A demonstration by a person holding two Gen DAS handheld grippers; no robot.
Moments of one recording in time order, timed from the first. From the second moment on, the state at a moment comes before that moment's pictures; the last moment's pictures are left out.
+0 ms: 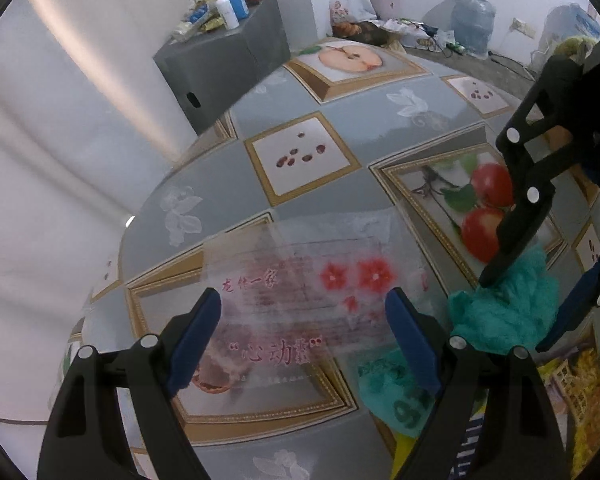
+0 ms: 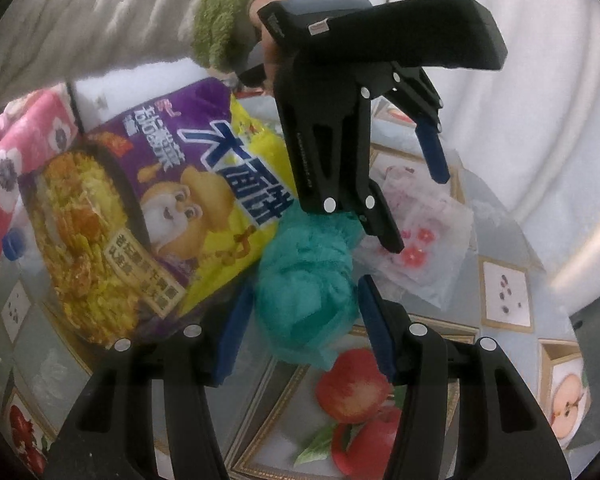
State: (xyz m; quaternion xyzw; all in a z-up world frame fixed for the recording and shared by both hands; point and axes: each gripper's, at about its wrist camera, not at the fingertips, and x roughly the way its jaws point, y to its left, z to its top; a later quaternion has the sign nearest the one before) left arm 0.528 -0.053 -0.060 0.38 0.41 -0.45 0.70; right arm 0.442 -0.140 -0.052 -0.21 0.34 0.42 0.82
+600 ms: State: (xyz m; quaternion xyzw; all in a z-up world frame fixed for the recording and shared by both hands) left arm 0.544 -0.060 -0.071 0.35 0.45 -0.45 0.69; right arm 0.448 -0.147 -0.060 -0.21 0.34 0.43 0.81
